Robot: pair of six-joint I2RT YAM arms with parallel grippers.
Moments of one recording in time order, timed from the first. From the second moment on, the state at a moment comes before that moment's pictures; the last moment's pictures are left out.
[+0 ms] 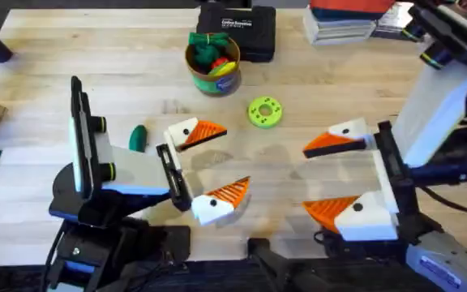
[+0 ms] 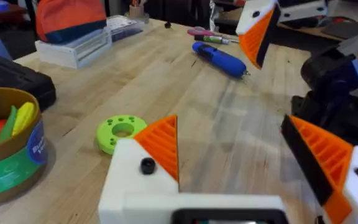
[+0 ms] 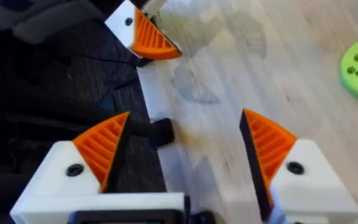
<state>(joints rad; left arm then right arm) -0.20 0.00 0.01 -0.08 0.98 -0.04 0.29 0.80 0.89 -1.28 -0.87 -0.58</state>
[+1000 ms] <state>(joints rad) -0.20 0.00 0.01 -0.07 0.98 -0.03 -0.10 1.17 0.95 -0.95 -0.22 -0.20</state>
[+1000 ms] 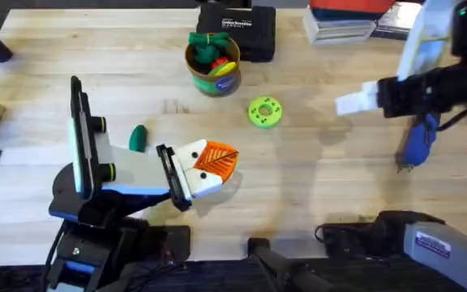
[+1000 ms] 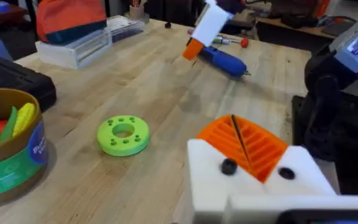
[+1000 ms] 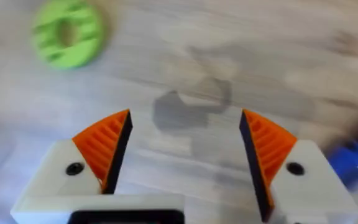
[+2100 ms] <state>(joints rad) -0.20 0.00 0.01 -0.07 0.98 -0.03 -0.57 1.70 1.07 -0.74 0.13 -0.09</state>
